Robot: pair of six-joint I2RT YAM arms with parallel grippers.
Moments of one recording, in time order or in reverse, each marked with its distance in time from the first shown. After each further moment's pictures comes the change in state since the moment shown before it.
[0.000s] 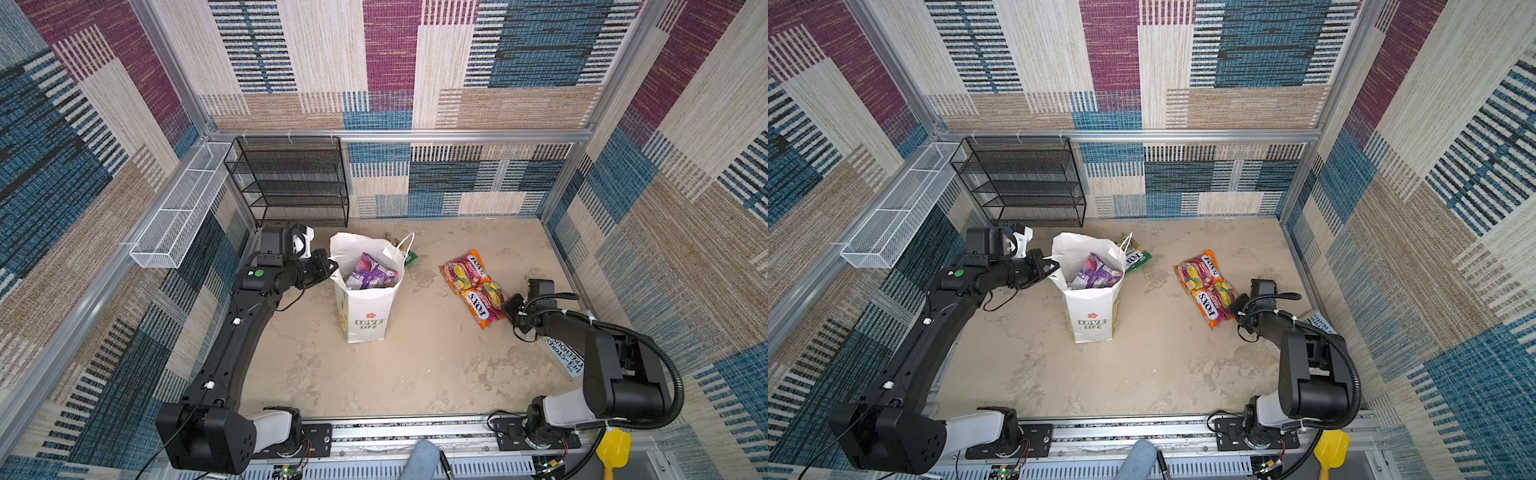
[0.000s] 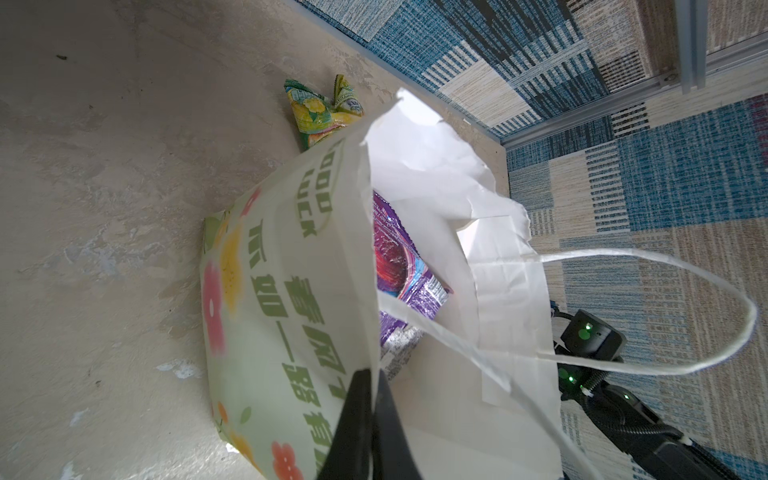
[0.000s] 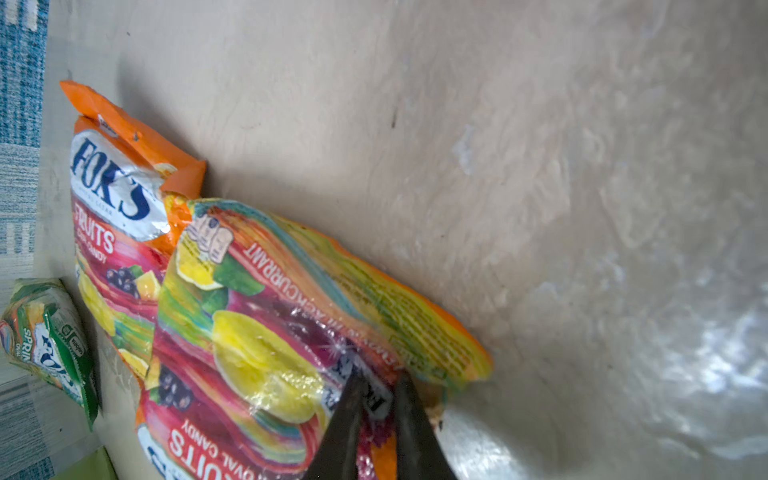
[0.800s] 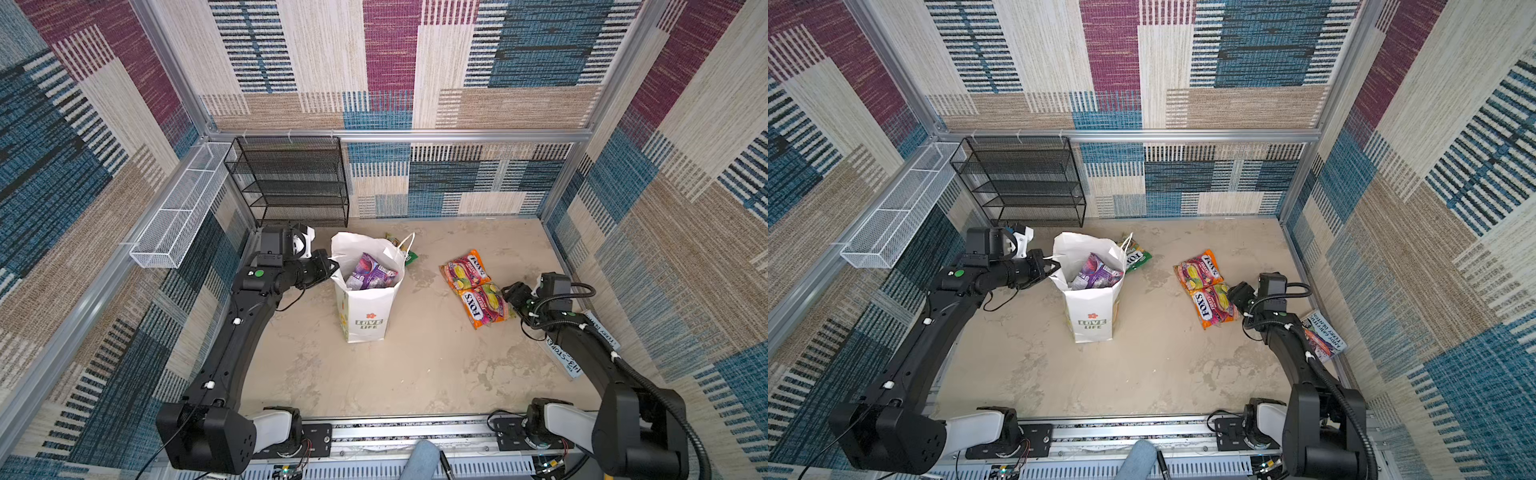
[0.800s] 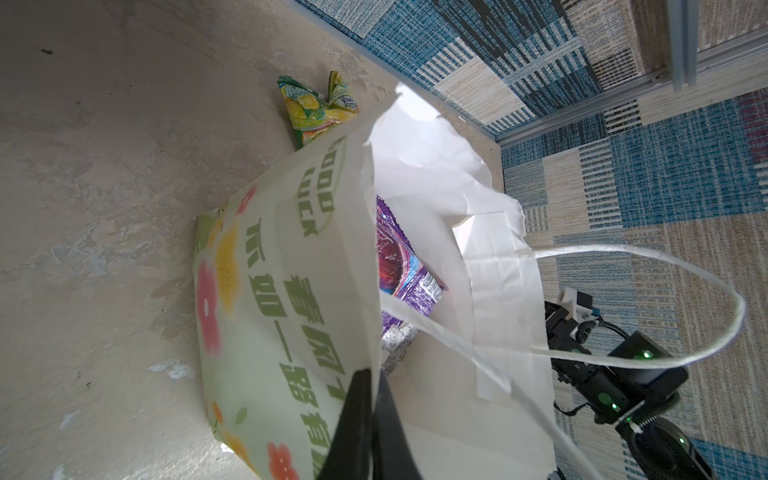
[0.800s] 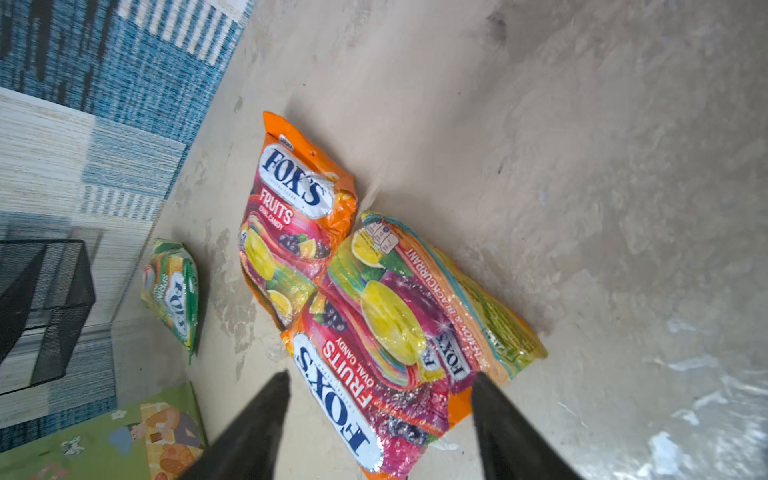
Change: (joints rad) left arm 0.000 -0.001 -0.003 0.005 0.018 -0.003; right arm 0.000 -0.225 0.067 -0.130 -0.031 -0.066
